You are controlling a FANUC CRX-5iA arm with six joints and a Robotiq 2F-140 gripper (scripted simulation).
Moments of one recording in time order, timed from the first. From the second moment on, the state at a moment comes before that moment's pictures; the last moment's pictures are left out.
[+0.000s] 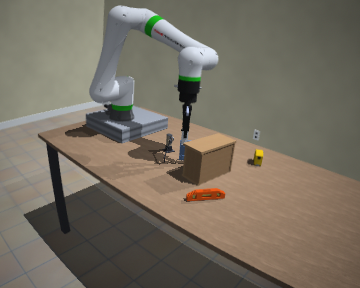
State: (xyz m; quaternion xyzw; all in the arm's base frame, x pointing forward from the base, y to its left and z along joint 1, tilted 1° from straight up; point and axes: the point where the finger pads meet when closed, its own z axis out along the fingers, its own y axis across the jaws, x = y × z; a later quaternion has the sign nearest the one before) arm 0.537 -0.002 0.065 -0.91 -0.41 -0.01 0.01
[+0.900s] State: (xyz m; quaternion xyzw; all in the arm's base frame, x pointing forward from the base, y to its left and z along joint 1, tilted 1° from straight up) arm 0.551 -0.012 0.065 -0.89 -0.46 -0.01 0.01
